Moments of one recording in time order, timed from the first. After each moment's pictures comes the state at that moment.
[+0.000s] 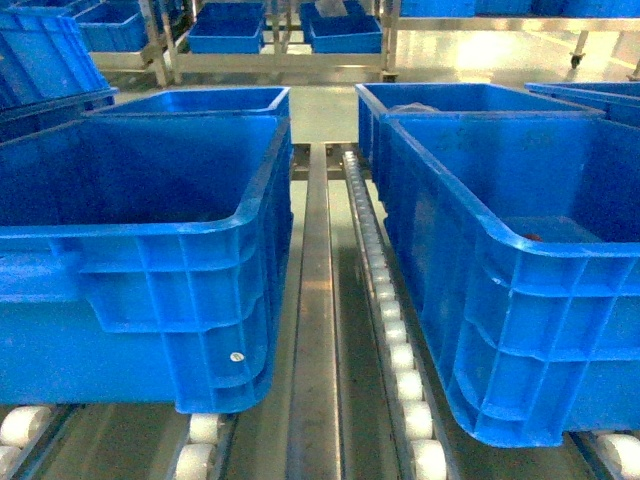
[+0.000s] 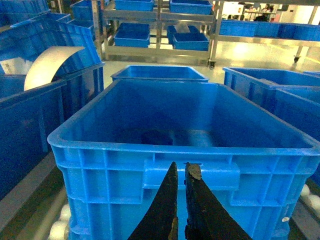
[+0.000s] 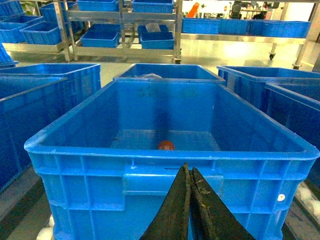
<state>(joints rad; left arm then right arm) 0.00 0.27 0.01 0.27 0.00 -0.01 0.00 0.27 0.01 0.27 0.00 -0.01</state>
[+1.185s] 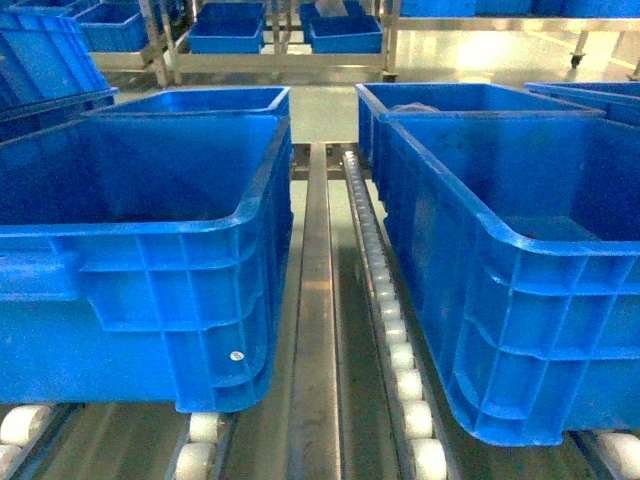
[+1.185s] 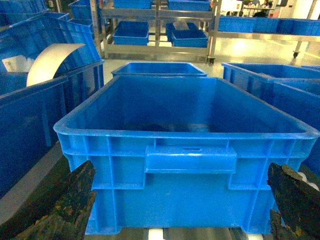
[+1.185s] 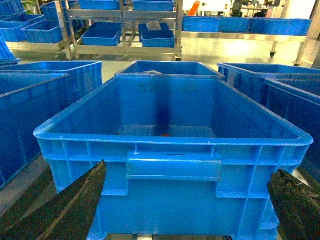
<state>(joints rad) 0.00 0.01 0.01 -0.01 0.00 -0.01 0.00 0.01 0.01 0.00 0.00 -0.01</state>
